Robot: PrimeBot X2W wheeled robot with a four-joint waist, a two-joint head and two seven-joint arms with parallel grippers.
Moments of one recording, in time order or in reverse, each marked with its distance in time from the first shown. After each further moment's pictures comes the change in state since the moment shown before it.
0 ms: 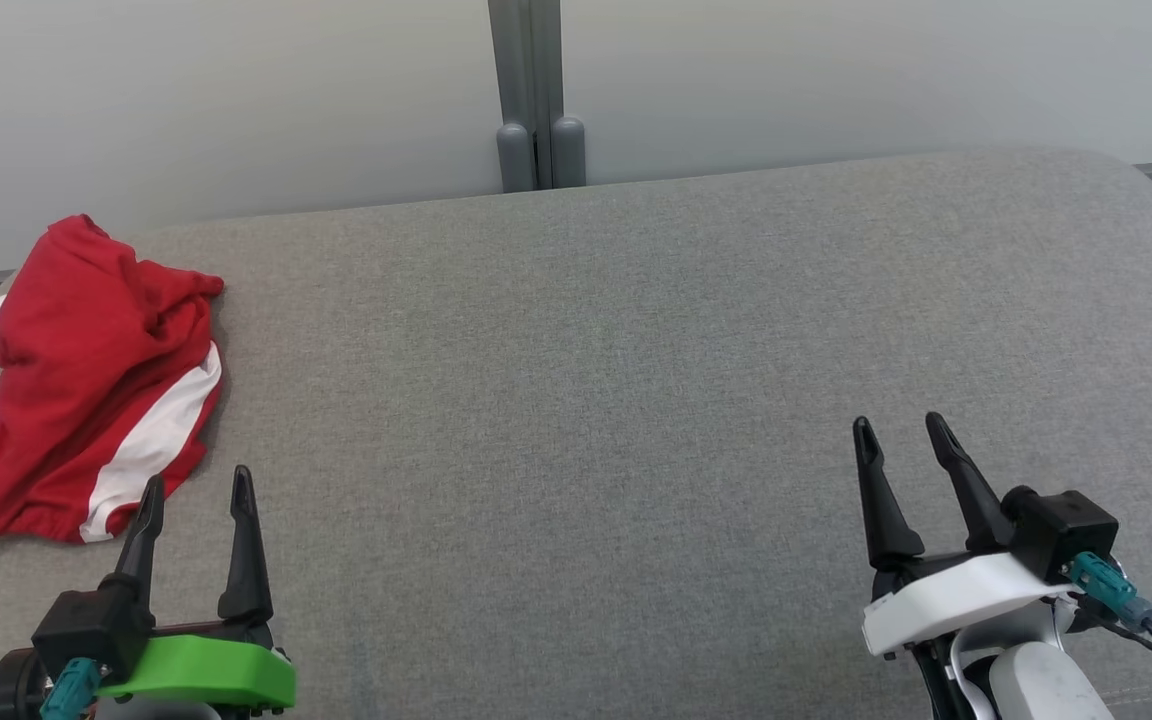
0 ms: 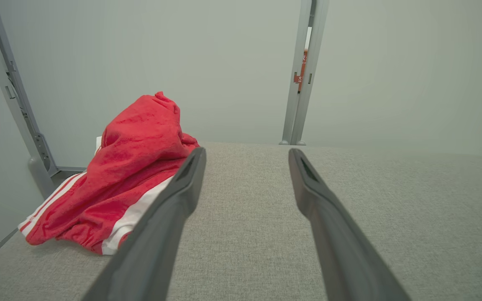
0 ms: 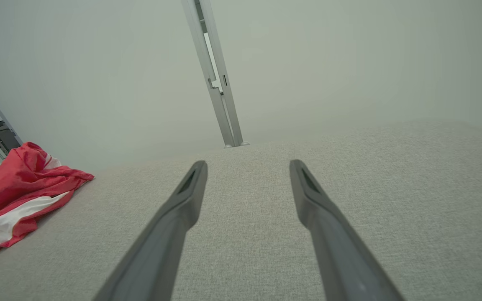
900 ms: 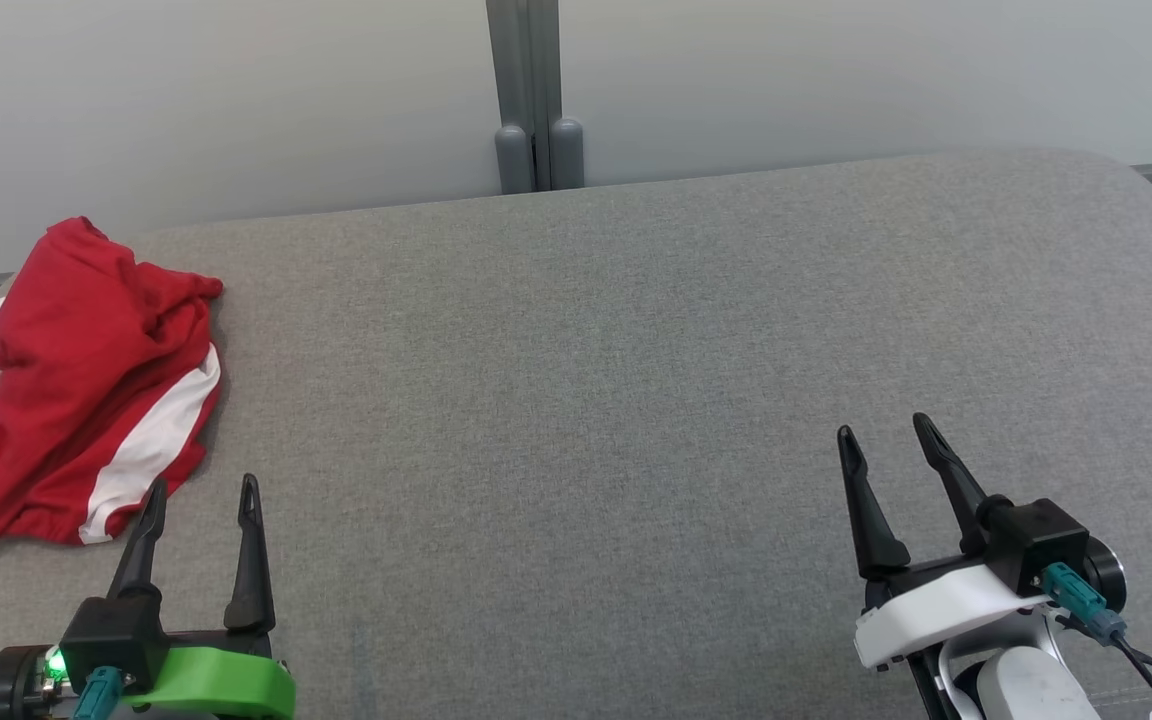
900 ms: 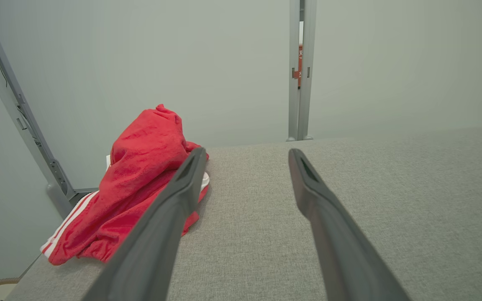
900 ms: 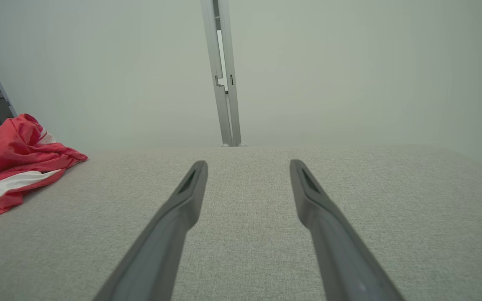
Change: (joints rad) left arm 0.010 0.003 0.007 0.005 0.135 0.003 -0.037; right arm 0.001 -0.002 0.011 0.014 -0.138 0.000 -0.039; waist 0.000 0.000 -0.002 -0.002
